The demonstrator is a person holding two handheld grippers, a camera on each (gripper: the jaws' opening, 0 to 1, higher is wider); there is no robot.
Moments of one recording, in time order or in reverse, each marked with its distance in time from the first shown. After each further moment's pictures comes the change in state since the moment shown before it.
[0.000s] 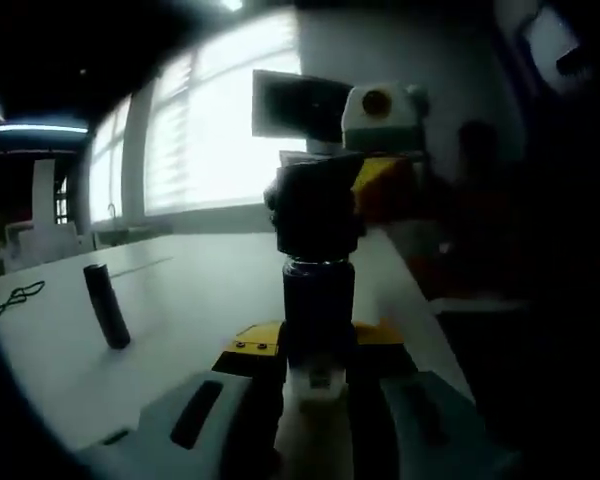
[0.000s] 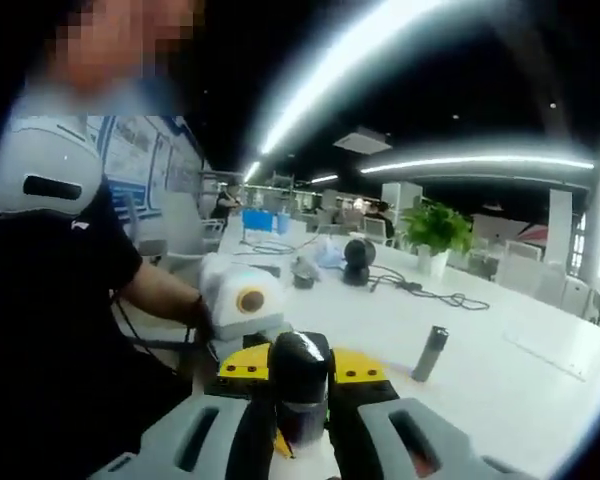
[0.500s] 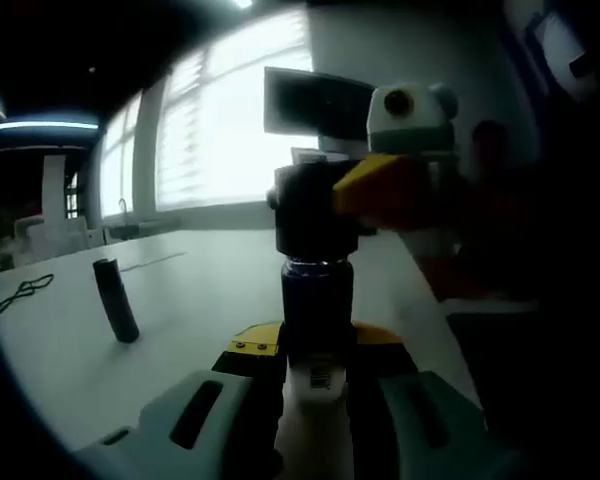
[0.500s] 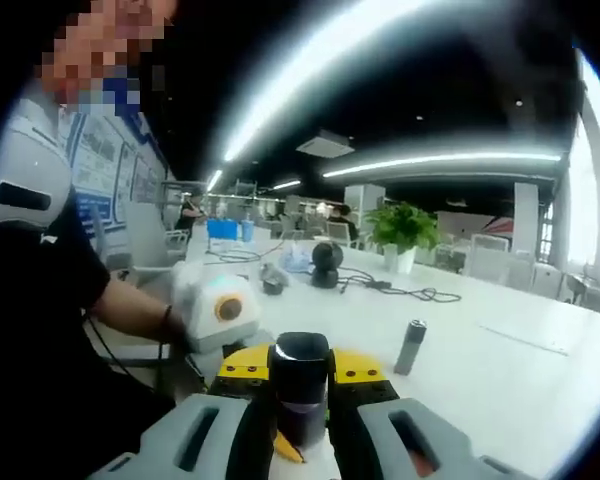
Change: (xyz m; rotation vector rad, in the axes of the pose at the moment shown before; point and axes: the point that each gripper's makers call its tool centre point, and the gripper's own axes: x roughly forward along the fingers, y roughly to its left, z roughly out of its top) left arm 0.001 0.009 -0.001 -0.013 0.016 0.074; right arm 0.000 -0.010 -0.001 0.065 -0.028 -0.227
